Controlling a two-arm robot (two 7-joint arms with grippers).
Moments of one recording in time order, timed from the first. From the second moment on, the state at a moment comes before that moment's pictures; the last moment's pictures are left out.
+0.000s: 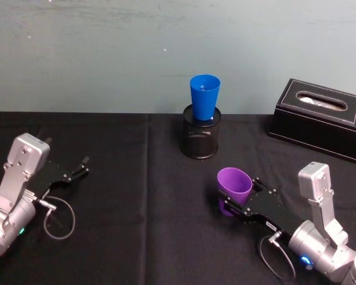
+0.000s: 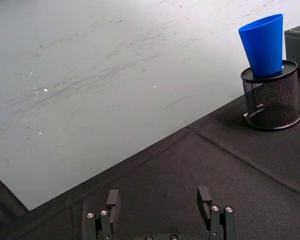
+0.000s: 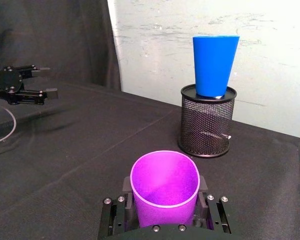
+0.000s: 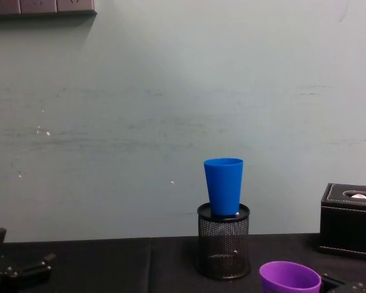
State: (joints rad) left arm -0.20 0.60 0.45 -1.41 -0.25 -0.12 0.03; right arm 0.19 0.34 -0.33 -1.25 0.32 -0.21 0.50
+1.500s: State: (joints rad) left arm -0.20 0.60 0.45 -1.41 -0.25 -0.12 0.03; right arm 0.17 0.34 -0.31 -1.31 0.38 -0.20 0.51
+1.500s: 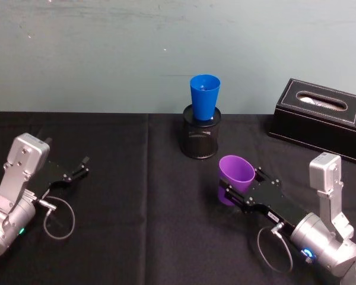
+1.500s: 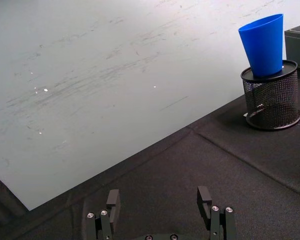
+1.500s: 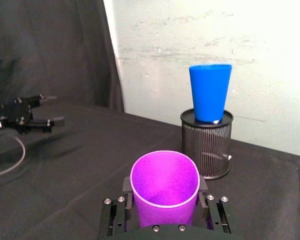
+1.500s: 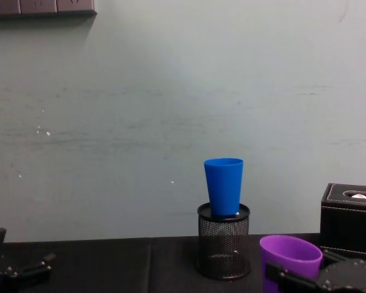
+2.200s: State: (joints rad) left arm -0.20 0.60 0.45 -1.41 -0.25 -0.12 0.03; right arm 0.17 0.35 -0.28 -1.46 0.41 -0.11 0.43
